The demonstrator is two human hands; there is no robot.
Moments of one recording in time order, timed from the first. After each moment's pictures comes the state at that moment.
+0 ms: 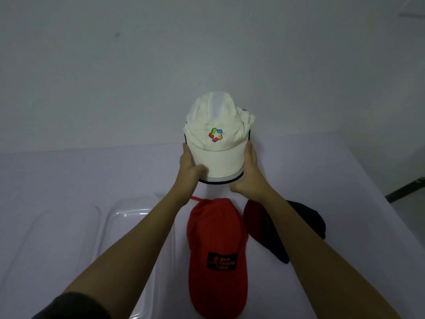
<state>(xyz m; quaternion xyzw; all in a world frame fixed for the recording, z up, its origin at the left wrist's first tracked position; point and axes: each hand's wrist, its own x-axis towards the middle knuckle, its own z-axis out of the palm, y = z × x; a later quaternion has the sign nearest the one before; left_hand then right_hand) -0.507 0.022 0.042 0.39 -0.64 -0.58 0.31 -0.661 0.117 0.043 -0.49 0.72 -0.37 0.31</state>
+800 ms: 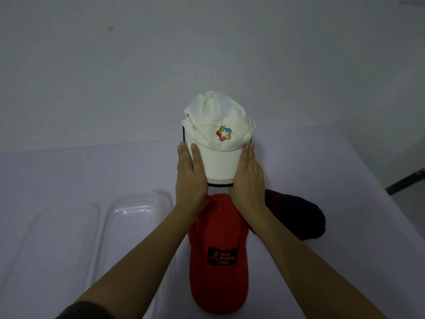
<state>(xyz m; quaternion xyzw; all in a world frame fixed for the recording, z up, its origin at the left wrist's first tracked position) -0.512 0.055 0.008 0.40 -0.83 -0.15 0.37 -0.627 0.127 0.017 -0.49 0.81 -0.32 0.00</state>
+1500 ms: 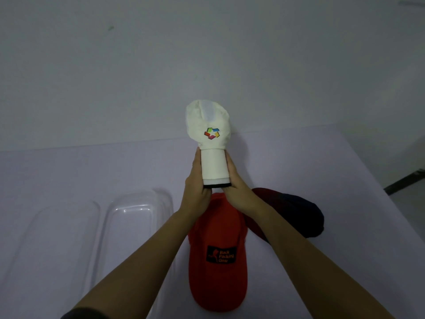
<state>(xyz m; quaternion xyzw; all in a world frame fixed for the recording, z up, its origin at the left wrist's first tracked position) -0.510 0.075 0.024 0.31 -0.73 -0.45 0.40 -0.615 0.132 0.030 -0.48 0.59 -0.49 0.42</state>
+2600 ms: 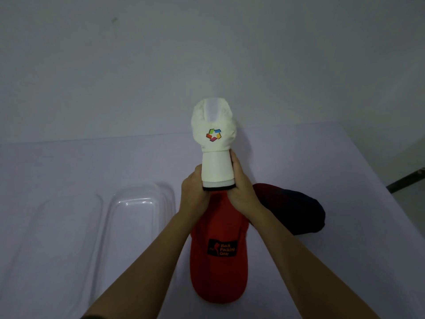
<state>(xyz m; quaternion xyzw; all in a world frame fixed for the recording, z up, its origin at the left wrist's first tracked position) -0.498 0.079 0.009 0.38 -0.80 -0.28 0.37 -0.611 0.142 0.019 -0.46 0.65 -0.49 0.35</state>
